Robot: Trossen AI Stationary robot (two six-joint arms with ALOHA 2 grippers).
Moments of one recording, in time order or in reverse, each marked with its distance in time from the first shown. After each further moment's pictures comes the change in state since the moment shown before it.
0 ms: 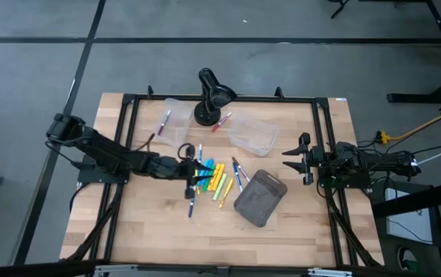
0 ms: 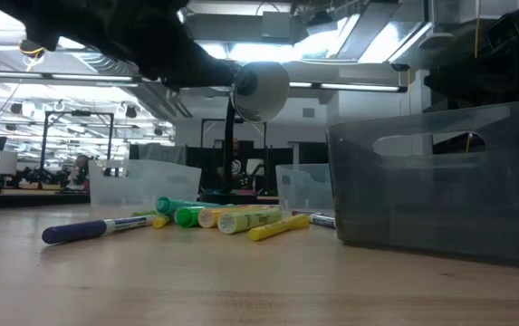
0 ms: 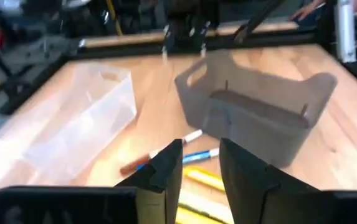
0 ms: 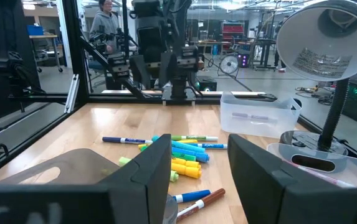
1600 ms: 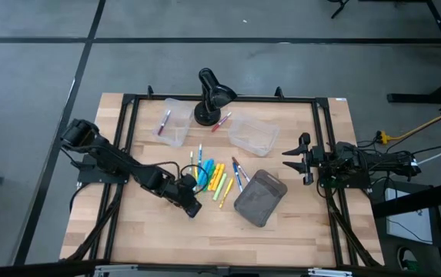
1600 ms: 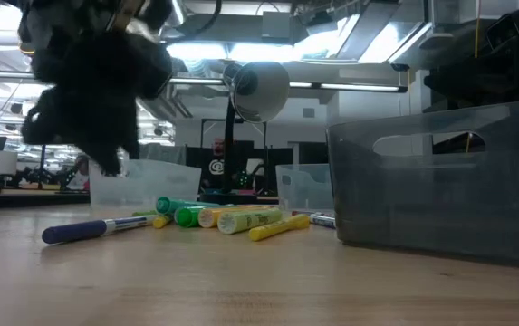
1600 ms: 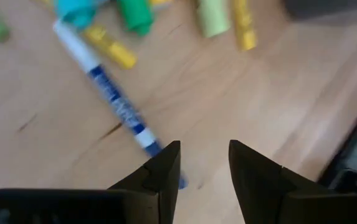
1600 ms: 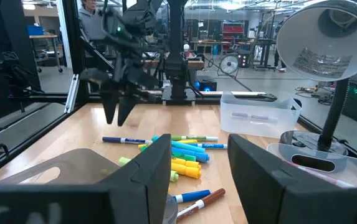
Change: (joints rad) left arm -0.181 0.185 0.259 -0.735 0.260 -1.298; right arm 0.000 0.000 0.000 0.000 0.000 0.000
